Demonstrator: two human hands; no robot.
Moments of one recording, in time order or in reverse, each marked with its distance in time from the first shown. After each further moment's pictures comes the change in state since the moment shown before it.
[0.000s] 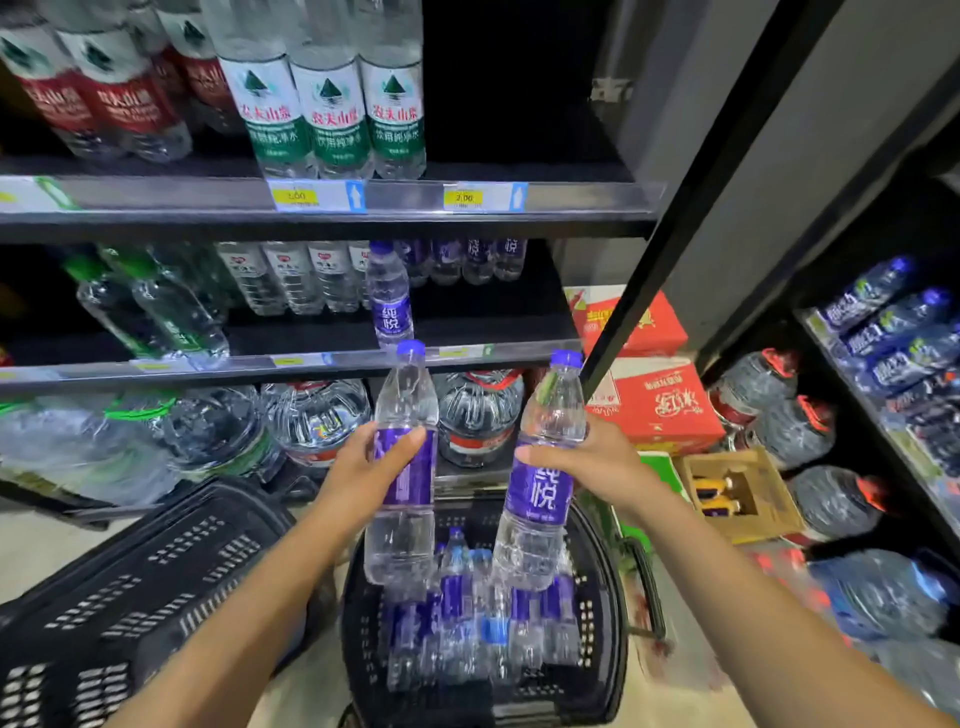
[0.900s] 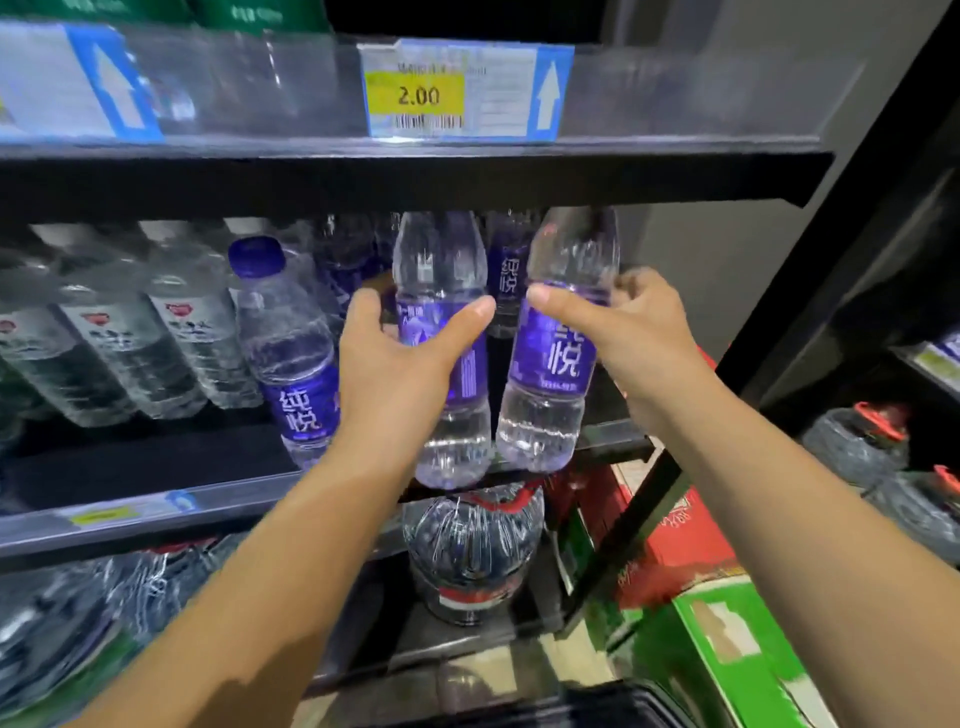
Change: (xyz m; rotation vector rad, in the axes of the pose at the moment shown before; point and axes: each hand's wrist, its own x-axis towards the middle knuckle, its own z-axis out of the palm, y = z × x) left_hand 0.262 0.050 0.072 -0.226 0.215 0.545; right_hand 0.261 -0.027 -0.019 0.268 0.414 -0.470
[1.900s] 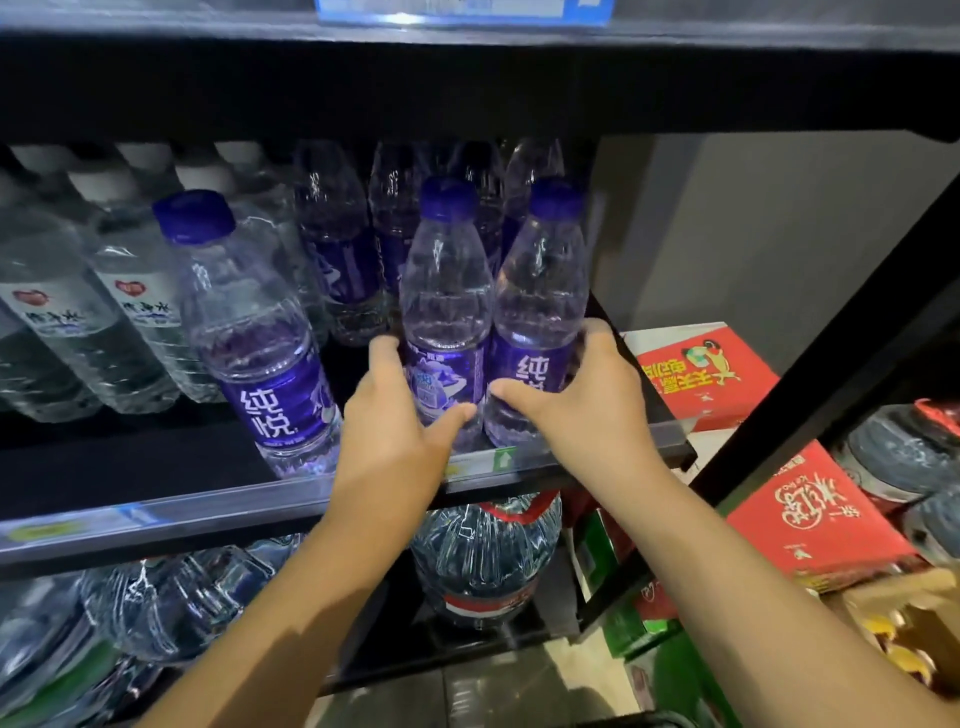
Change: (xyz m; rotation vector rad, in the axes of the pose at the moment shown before) left_hand 0.020 -0.088 0.003 0.605 -0.021 0.041; right_hand 0.012 0.094 0.026 -0.466 -0.025 -0.096
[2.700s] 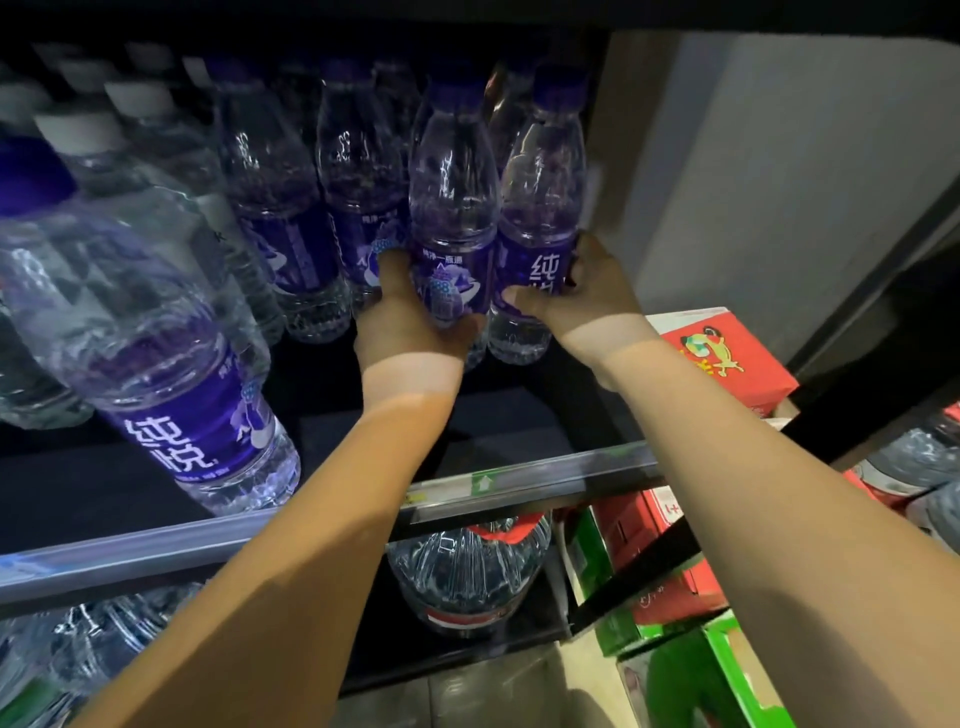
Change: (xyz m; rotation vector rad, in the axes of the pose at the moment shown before) left_hand 0.092 0.011 0.062 -0.030 0.162 -0.031; right_hand 0.113 0.027 0.006 0.131 -0.041 0.057
